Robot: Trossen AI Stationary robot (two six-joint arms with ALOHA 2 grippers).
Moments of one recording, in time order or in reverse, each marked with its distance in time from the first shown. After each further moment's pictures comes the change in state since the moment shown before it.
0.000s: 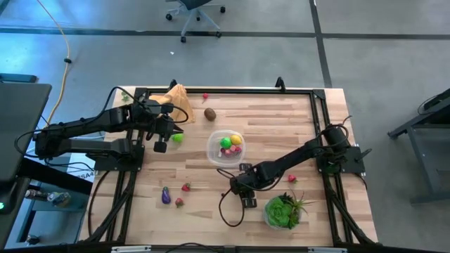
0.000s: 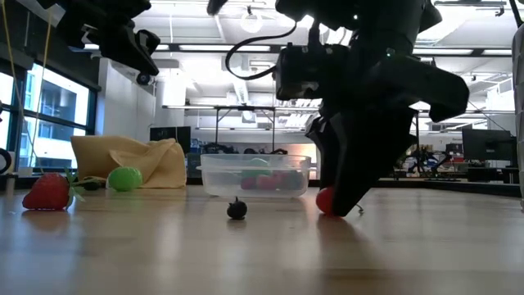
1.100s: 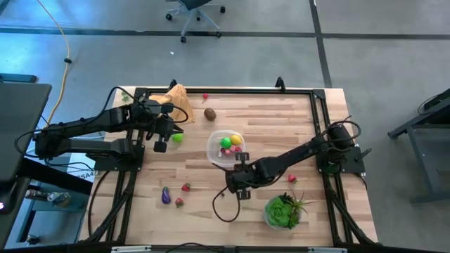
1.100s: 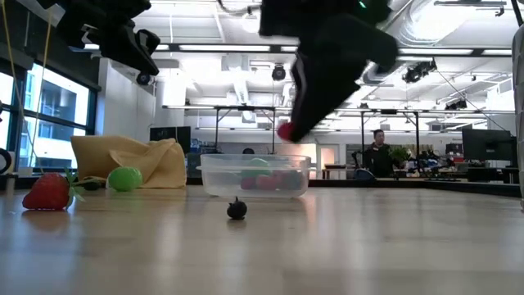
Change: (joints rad) left arm 0.000 0.000 0.000 0.001 0.000 0.000; right arm -0.005 -0.048 0.185 -0.201 0.314 -0.074
